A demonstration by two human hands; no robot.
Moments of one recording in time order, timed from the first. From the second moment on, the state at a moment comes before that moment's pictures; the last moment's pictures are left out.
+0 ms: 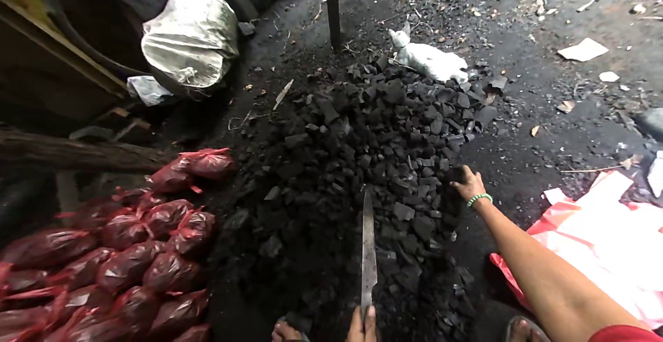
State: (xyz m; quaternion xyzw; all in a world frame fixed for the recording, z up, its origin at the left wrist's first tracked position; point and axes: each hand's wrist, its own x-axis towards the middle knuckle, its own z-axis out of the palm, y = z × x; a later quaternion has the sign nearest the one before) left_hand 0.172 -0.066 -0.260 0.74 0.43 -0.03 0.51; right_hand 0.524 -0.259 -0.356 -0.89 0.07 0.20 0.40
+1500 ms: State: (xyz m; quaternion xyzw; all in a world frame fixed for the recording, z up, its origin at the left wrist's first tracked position) left_hand 0.134 -0.207 -0.311 0.85 0.20 -0.37 0.33; right_hand 0.307 -0.340 -0.334 -0.88 -0.04 0.45 0.16
